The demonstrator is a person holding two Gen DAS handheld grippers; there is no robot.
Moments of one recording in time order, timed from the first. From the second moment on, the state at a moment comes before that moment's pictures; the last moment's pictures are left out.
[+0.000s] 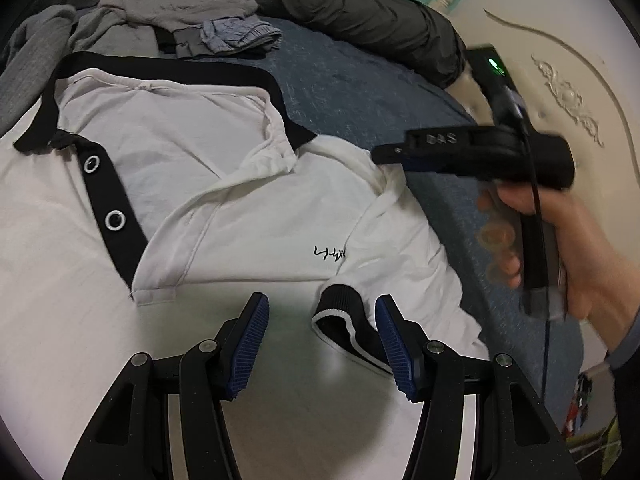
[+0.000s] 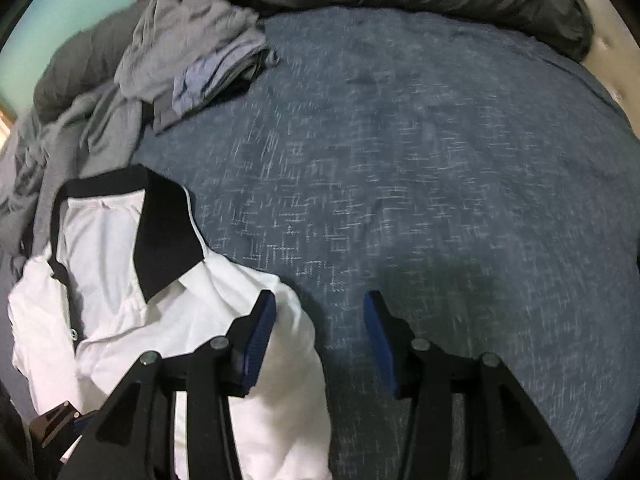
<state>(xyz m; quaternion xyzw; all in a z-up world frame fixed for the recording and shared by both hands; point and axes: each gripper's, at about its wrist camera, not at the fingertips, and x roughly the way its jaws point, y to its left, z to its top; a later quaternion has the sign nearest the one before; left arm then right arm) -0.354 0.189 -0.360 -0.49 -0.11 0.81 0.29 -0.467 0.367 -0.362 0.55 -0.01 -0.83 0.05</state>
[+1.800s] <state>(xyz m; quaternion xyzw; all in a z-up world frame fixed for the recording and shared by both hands) -0.339 0.188 -0.358 -0.51 -0.04 0.82 0.26 -0.273 0.442 -0.386 0.50 -0.20 -0.84 0.11</state>
